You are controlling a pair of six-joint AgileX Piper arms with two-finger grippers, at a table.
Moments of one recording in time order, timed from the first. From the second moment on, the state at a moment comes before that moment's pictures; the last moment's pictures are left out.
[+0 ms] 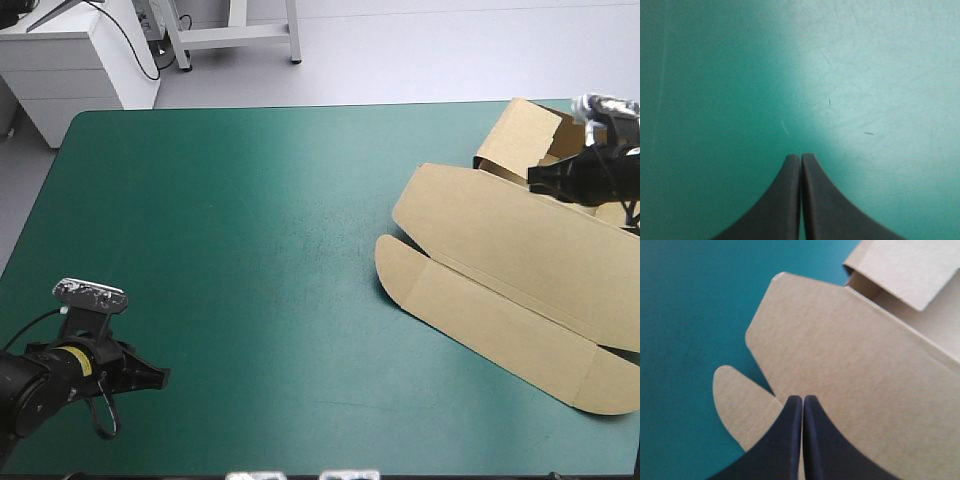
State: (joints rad) left arm -0.40 0.74 -0.78 0.13 1.17 -0.16; right arm -0.32 1.44 -1.50 0.63 1.21 -0.47
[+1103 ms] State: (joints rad) left arm -0.40 0.66 -0.65 -0.05 1.04 0.02; right arm -0.11 0.40 -0.49 0.56 1.00 -0.56
